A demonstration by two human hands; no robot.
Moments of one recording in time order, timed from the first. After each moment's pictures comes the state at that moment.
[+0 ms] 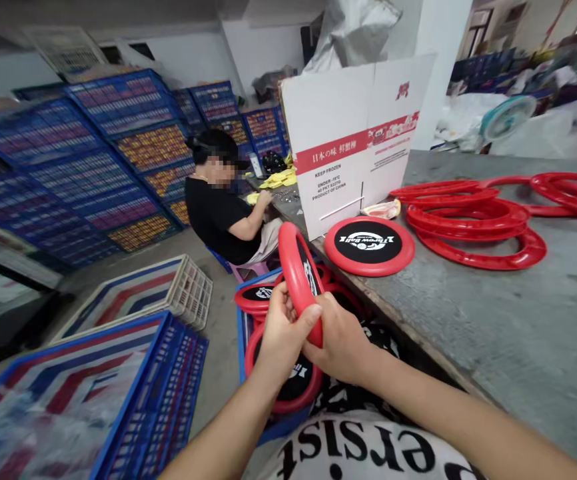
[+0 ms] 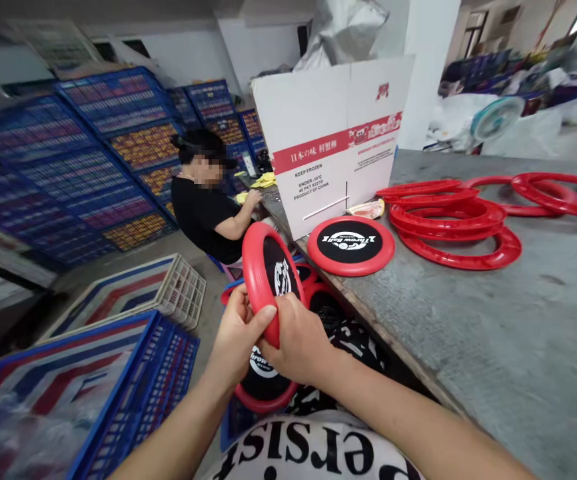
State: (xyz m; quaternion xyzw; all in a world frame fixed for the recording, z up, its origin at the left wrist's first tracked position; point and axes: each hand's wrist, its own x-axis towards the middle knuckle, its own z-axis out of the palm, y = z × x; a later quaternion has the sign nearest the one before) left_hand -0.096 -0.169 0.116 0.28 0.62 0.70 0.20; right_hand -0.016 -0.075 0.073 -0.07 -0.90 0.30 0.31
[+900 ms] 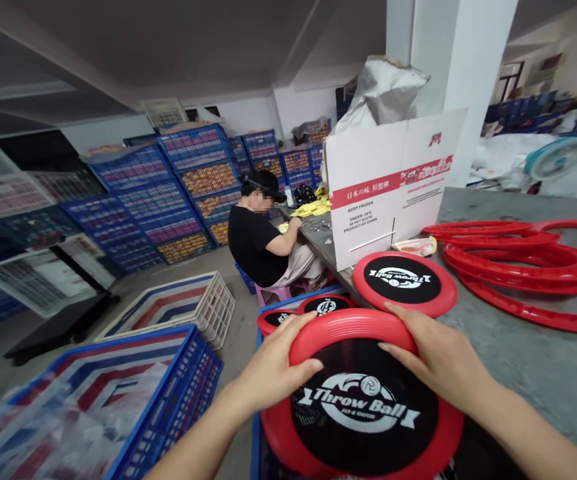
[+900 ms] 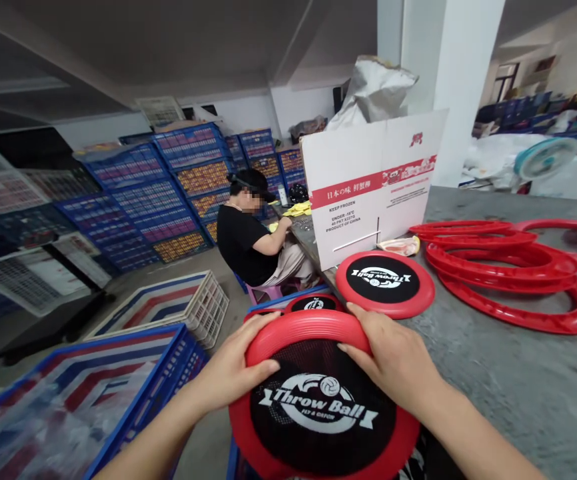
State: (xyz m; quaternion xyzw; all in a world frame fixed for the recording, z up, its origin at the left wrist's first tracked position) left_hand -0.159 -0.234 0.132 0.51 0.78 0.35 0.10; right_hand 0.027 0.019 0.089 -0.04 -0.92 0.02 0.40
